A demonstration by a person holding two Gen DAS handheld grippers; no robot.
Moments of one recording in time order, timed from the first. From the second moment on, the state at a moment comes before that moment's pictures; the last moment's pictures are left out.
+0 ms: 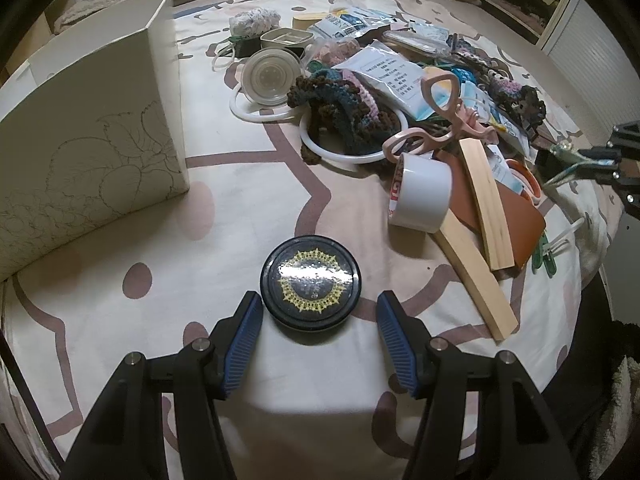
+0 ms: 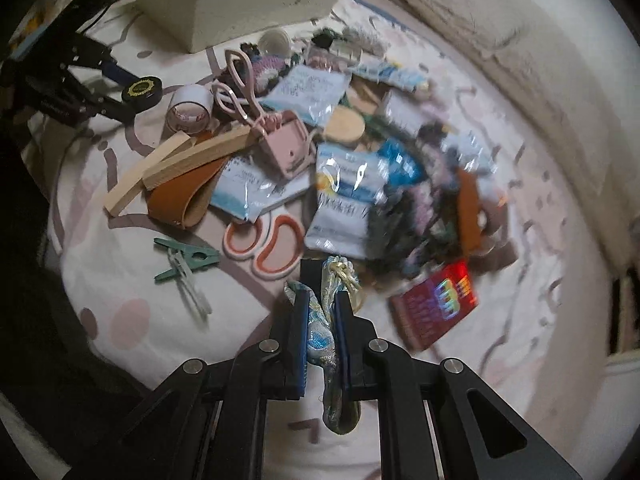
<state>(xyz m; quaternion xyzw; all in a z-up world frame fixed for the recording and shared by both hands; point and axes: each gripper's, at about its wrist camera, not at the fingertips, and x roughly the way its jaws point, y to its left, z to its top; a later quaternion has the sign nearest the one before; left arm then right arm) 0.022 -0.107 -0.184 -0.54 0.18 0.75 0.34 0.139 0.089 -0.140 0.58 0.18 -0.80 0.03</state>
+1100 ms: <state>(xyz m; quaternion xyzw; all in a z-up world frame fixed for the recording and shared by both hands) 0.022 -0.105 -0.185 -0.54 0.18 0.75 0.34 0.154 0.149 -0.121 0.56 0.01 -0.83 -0.01</state>
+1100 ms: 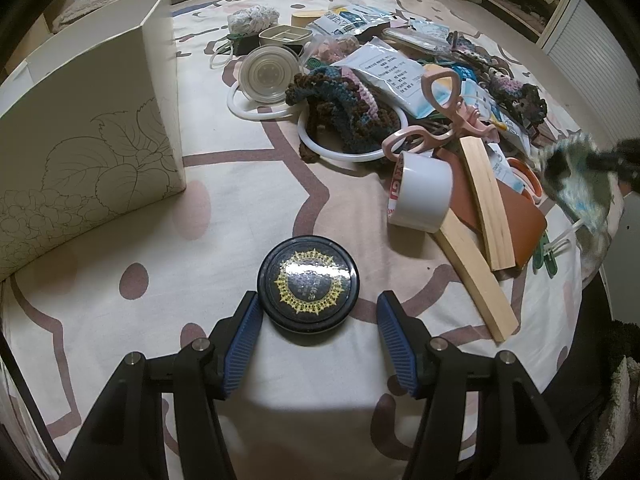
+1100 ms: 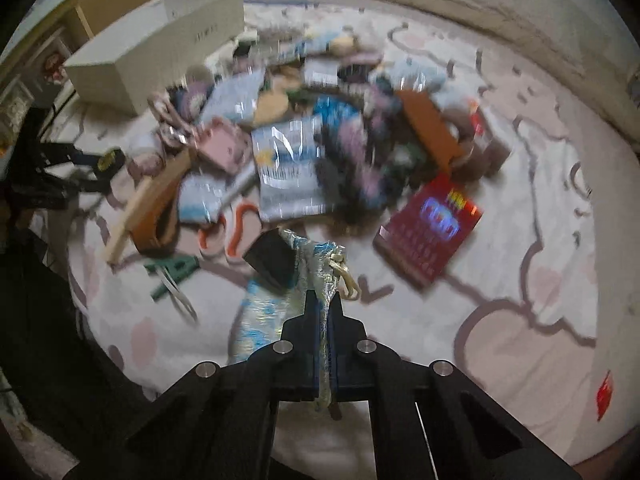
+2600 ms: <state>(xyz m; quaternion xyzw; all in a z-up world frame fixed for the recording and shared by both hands) 0.017 -0.106 -0.185 -0.53 0.15 0.77 0.33 0.182 0.188 -0.166 0.56 -0.11 -0.82 -0.09</state>
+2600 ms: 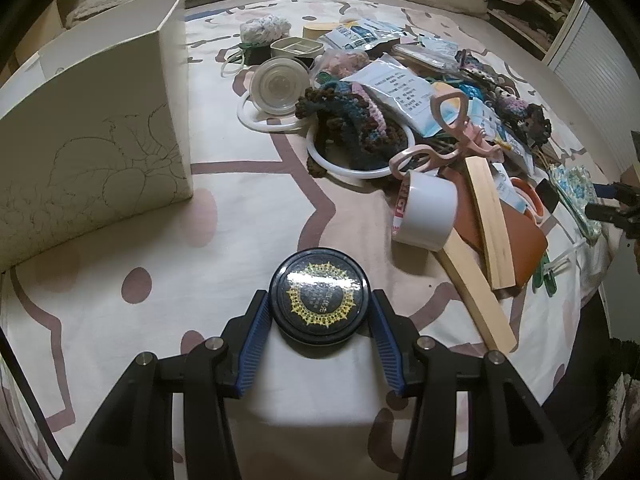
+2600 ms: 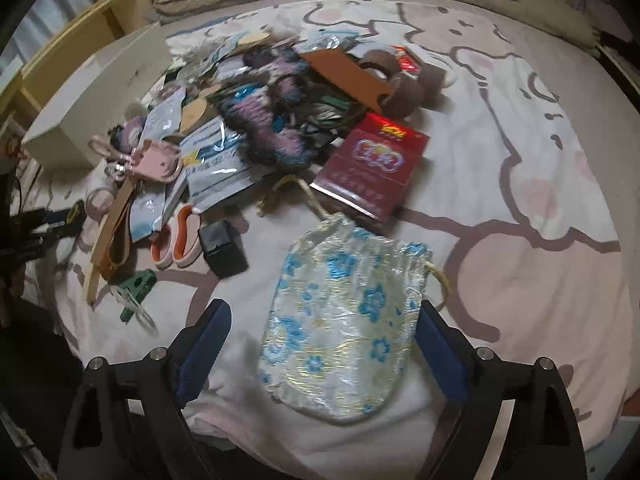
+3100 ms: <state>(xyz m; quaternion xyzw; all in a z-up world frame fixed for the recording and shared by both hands) 0.015 -0.111 -0.179 -0.52 0.14 0.77 0.33 0.177 0.179 -0.178 0.58 -0.04 -0.80 -0.13</state>
